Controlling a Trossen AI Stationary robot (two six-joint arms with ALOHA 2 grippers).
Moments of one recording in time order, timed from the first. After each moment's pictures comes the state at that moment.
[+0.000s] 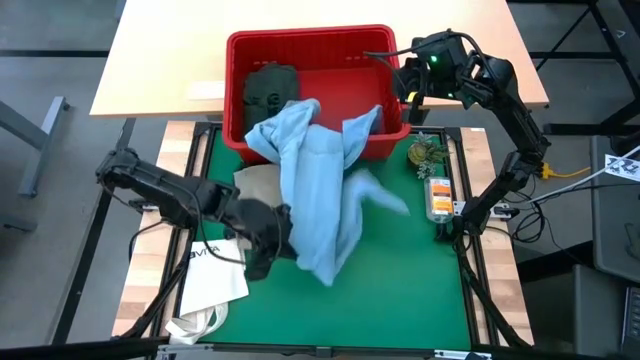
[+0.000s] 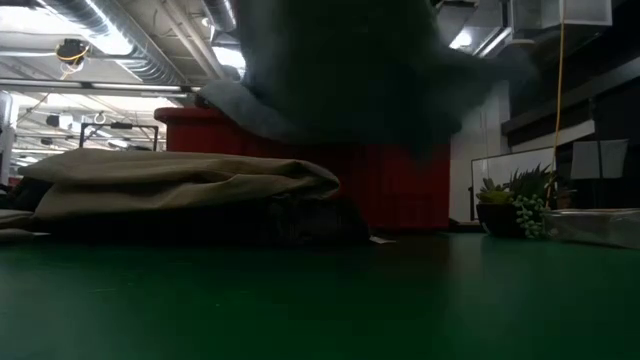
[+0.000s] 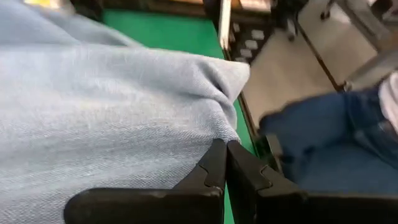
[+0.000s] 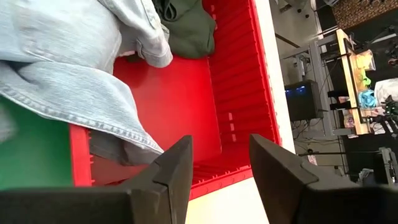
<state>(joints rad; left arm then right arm) -0.34 1.39 1.35 -0.60 0.08 -0.32 -0.53 1.65 2.33 -1.34 0.25 -0.79</state>
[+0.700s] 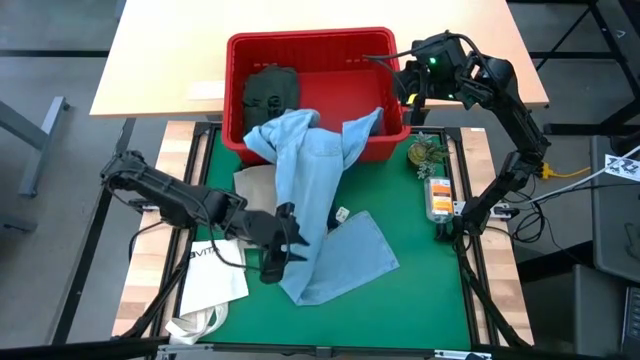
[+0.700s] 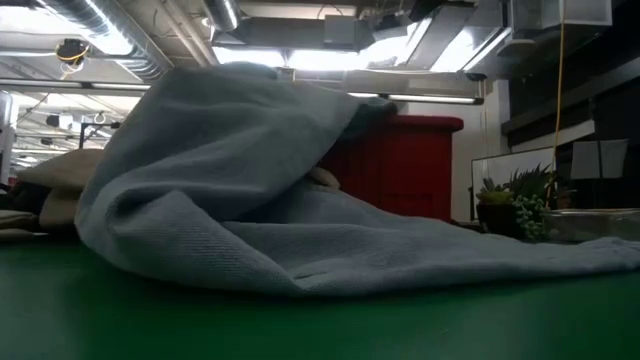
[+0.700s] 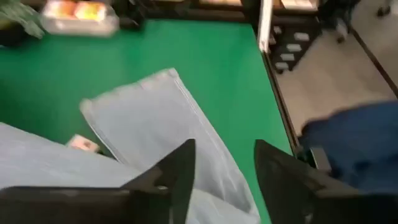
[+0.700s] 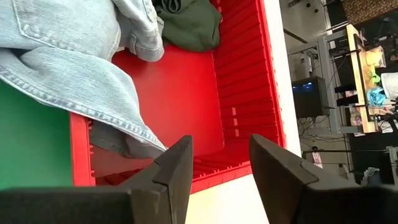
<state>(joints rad) -0.36 1.45 1.35 -0.55 -0.15 -0.30 -0.53 1.65 2.33 -1.38 0.25 -0.79</state>
